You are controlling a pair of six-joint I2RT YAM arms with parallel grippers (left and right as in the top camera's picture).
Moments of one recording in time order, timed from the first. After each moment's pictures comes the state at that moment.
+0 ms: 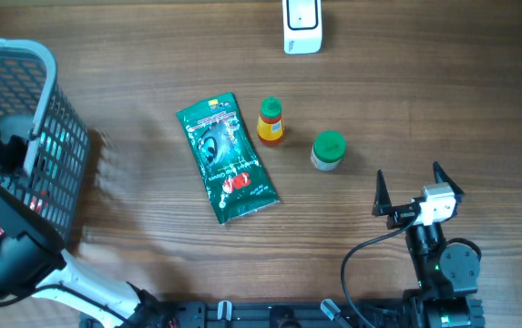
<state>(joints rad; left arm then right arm) 0.72 1.96 1.42 -0.90 0.07 -0.51 0.08 0.01 0.01 0.00 -0.04 -0.10</state>
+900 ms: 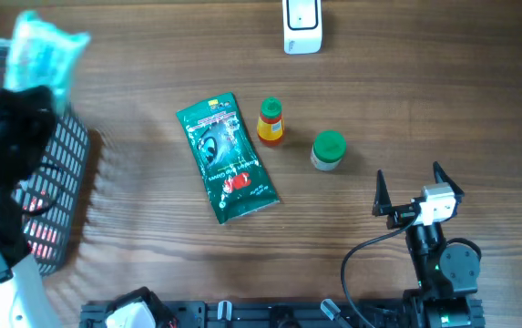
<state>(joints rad) 0.41 1.09 1.54 -0.99 0.41 -0.72 0.08 0.01 0.01 0.00 -0.04 -0.10</state>
